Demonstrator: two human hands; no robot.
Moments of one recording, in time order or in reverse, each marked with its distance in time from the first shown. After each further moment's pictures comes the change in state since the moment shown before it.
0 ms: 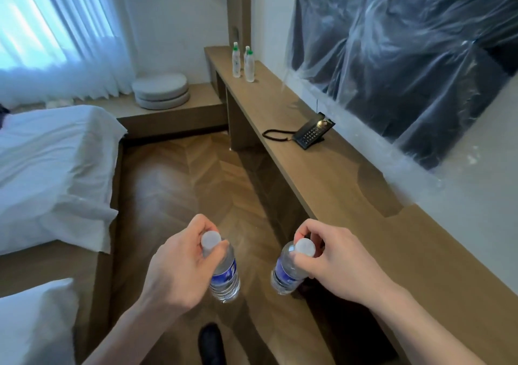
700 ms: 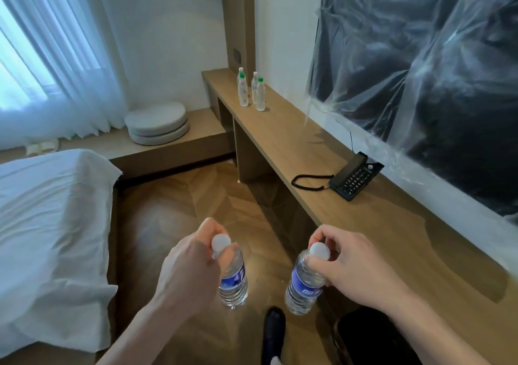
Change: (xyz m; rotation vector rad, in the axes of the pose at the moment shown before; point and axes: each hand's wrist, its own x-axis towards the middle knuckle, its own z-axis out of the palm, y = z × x) left_hand 0.381 -0.095 -0.063 0.075 0.014 0.127; right_hand 0.355 -0.075 0.019 0.081 0.091 0.089
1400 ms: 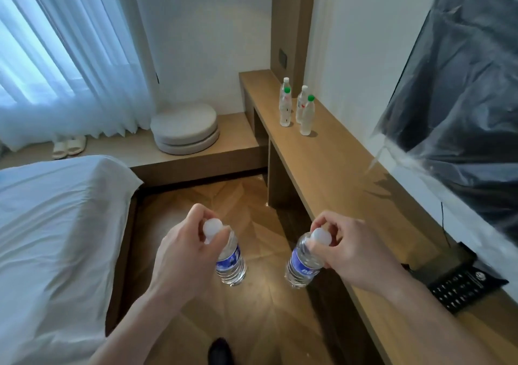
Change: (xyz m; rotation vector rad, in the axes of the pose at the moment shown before) left_hand 0.378 -0.065 -0.006 -0.125 0.191 -0.147; right_hand 0.432 -0.045 -0.010 0.018 -0.100 -0.152
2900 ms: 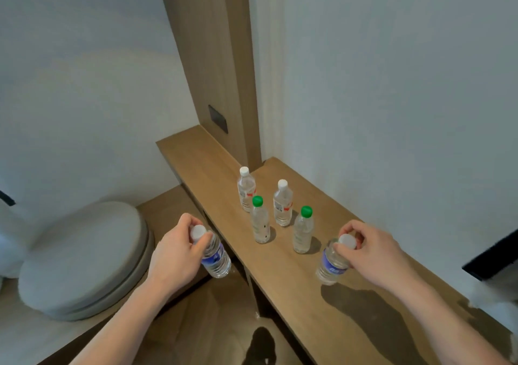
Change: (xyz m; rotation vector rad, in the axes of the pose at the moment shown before) left_hand 0.829 -0.015 0.240 0.135 -0.335 0.225; right_hand 0.679 0.157 -0.108 -0.045 0.389 0.534
